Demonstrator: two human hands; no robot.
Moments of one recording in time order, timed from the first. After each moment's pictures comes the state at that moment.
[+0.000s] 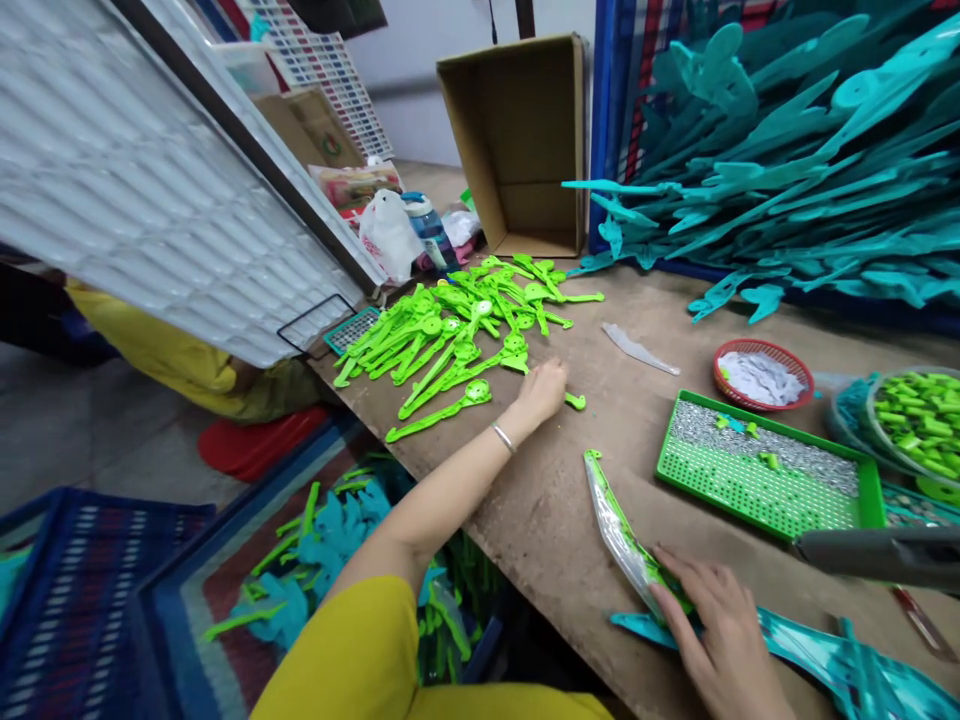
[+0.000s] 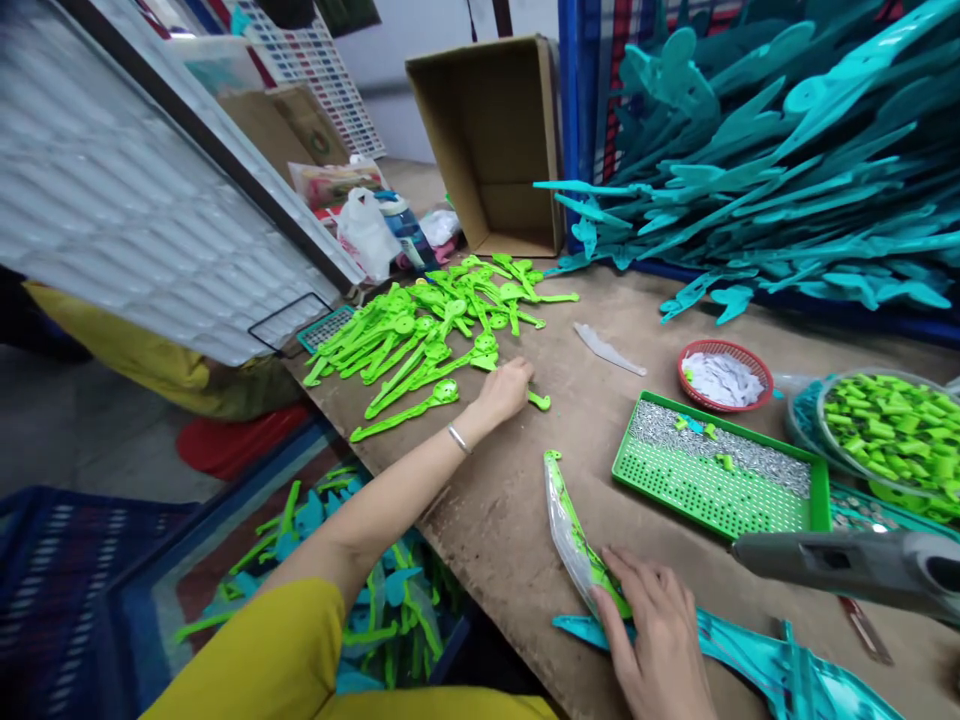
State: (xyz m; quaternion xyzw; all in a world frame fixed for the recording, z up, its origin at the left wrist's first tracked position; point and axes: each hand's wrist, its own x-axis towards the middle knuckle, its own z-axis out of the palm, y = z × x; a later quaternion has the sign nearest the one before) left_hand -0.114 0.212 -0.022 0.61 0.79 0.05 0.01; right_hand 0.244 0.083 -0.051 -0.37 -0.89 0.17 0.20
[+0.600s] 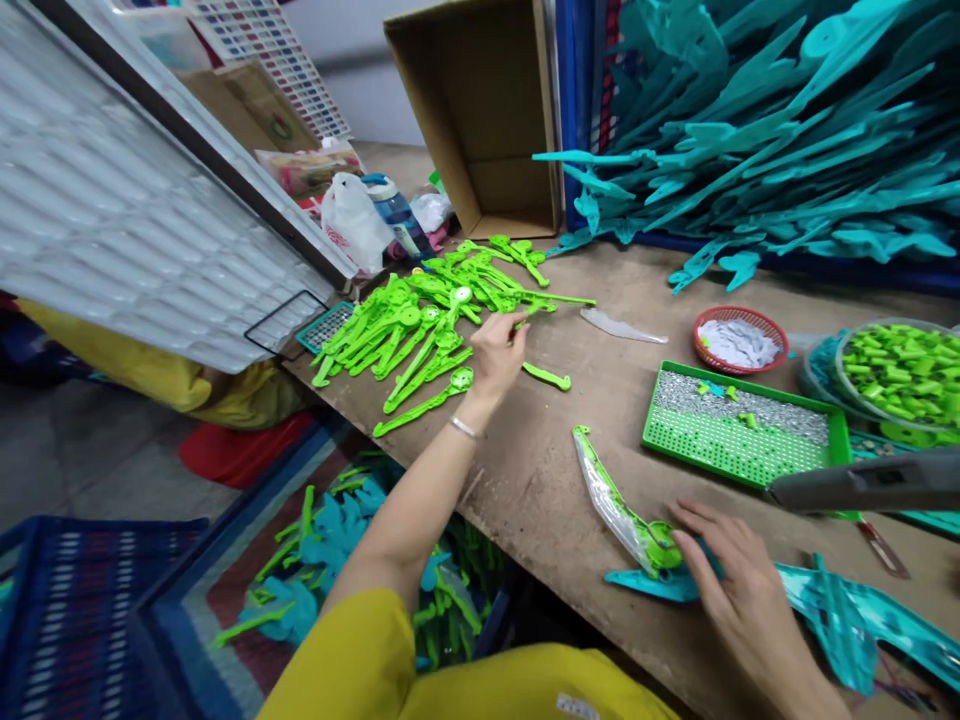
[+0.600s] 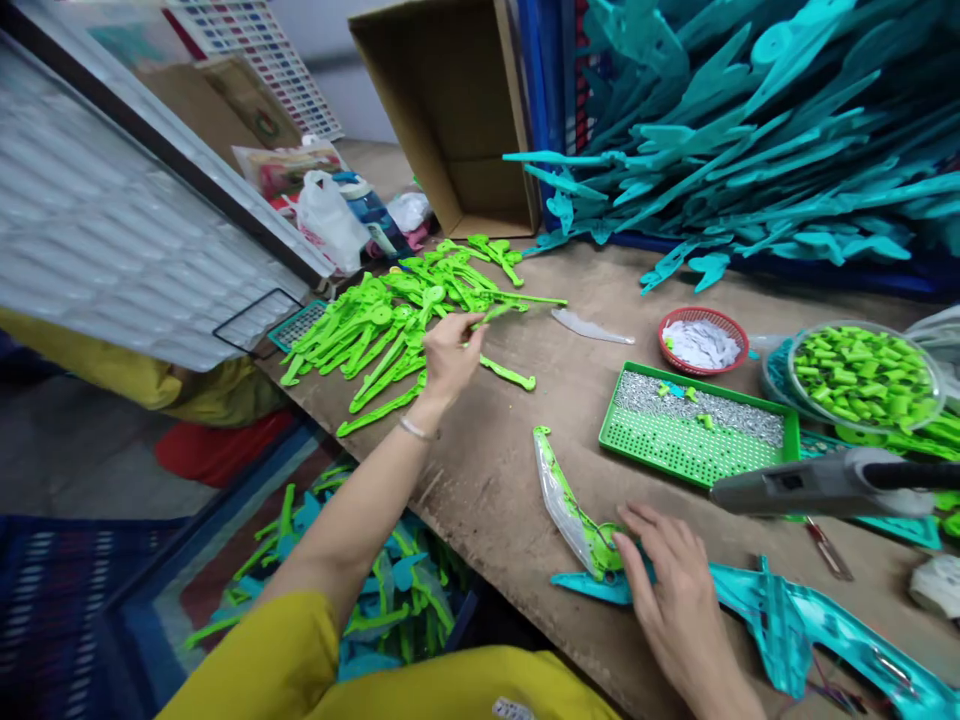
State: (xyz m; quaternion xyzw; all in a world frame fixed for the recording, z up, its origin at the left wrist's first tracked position) left_hand -0.132 0.194 0.017 0.53 0.76 0.36 -0.04; right_hand 0.250 0.085 -0.020 -0.42 -0.84 0.21 0.27
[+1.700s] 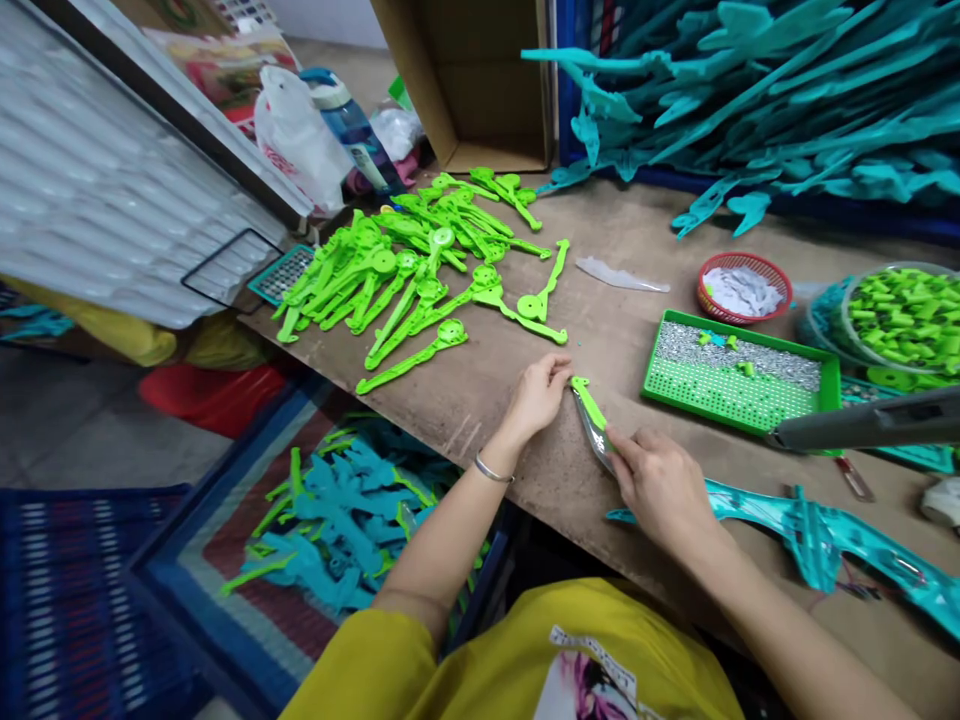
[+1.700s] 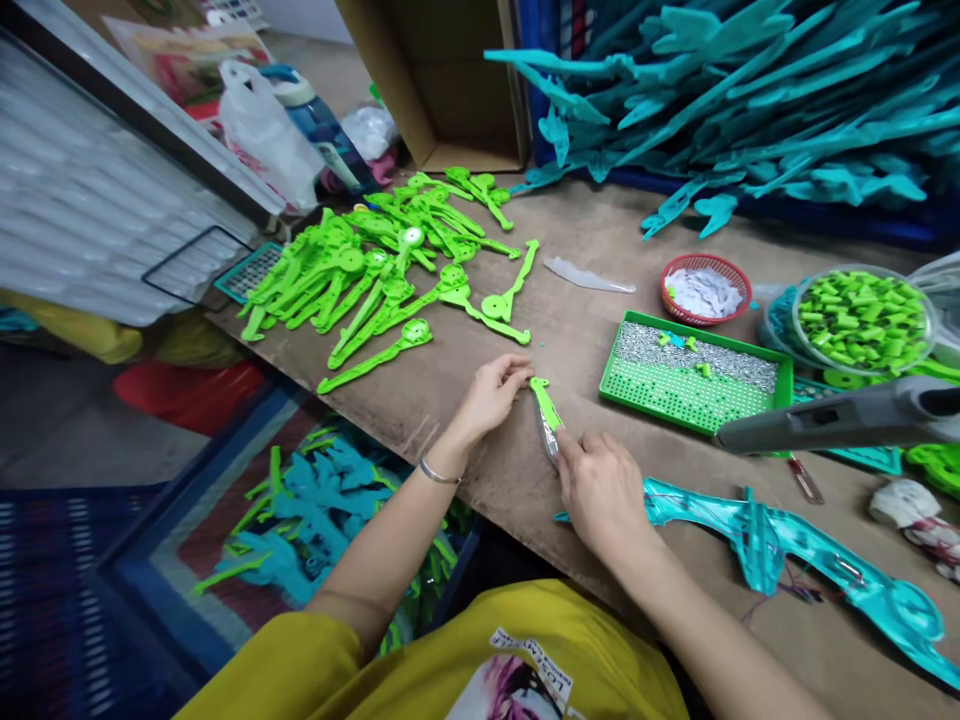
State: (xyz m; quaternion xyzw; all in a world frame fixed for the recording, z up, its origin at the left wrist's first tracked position) left_hand -0.045 0.118 -0.042 0.43 0.71 0.43 0.36; right_hand 0.166 0.092 0.014 -0.42 -0.91 0.06 0.03
